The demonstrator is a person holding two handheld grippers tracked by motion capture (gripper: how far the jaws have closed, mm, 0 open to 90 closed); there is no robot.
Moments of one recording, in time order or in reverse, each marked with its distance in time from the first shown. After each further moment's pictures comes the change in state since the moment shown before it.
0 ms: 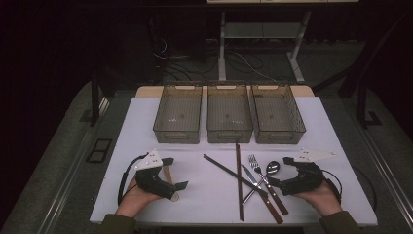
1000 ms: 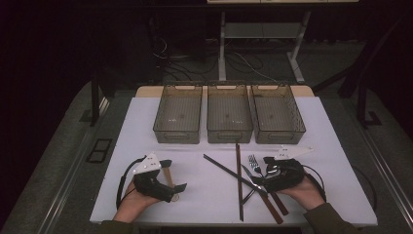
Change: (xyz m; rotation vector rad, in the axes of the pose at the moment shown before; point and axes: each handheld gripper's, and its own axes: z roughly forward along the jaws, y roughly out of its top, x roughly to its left) left arm -0.008 -0.005 -0.006 -0.007 0.031 -0.004; right arm 0.018 0.019 0.035 0.039 0.095 -0.066
